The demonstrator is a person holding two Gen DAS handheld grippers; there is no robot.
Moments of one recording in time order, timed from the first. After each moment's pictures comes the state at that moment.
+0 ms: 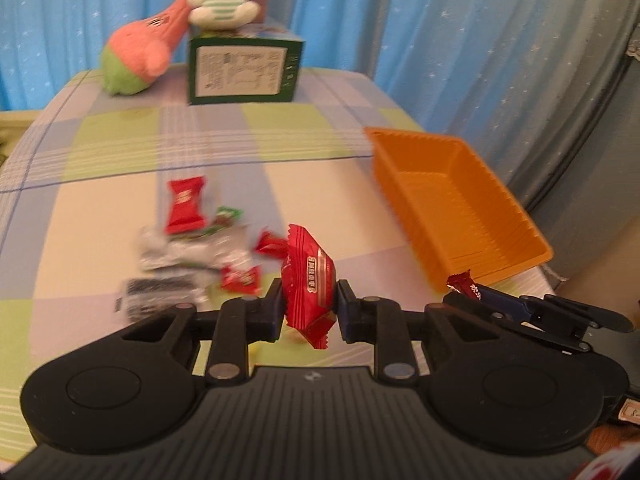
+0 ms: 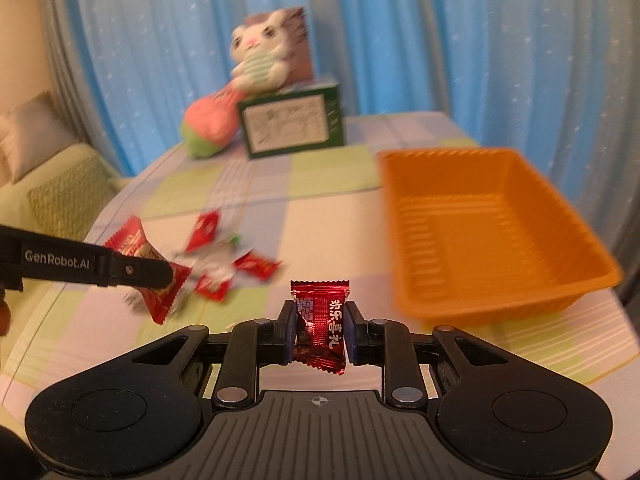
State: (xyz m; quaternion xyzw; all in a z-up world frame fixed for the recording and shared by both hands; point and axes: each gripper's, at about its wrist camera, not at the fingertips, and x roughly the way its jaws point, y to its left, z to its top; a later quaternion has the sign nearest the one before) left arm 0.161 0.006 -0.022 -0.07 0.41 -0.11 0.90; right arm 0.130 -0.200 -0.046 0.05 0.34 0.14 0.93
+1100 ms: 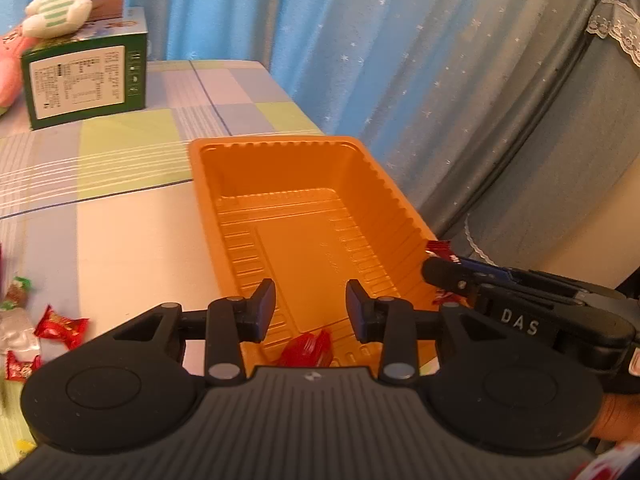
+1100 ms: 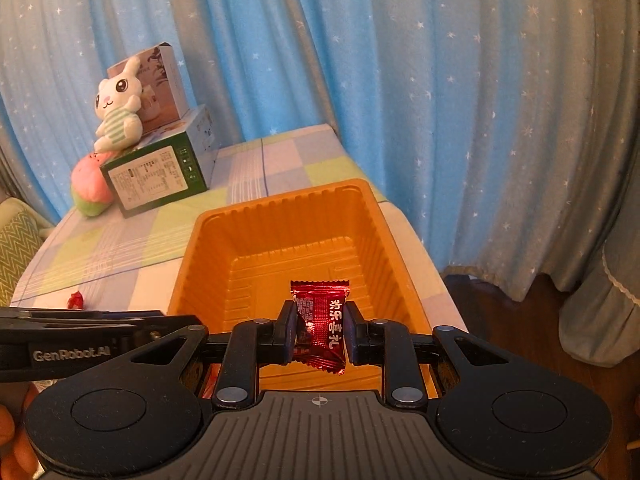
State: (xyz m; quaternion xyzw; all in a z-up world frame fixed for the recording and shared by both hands) left arm 0.254 -0.145 -0.044 -0.07 0.41 -0.19 0.89; right arm 0.217 -0.347 -0.032 0.09 0.35 0.06 0.93
